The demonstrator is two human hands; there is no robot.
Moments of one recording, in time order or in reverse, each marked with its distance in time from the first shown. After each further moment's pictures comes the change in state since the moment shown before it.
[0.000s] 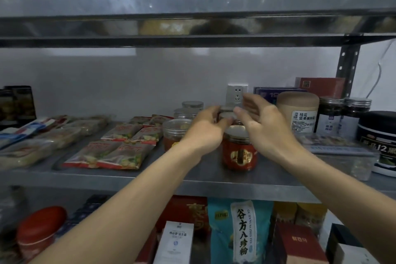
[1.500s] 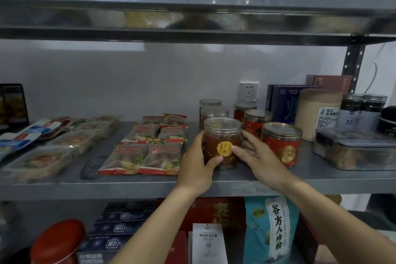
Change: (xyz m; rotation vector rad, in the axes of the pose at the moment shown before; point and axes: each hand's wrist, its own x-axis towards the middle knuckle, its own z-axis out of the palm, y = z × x) left_hand -0.024 -0.136 -0.085 0.032 0.039 0.165; right_hand -0.025 0.020 0.125 0.359 -0.249 0.191
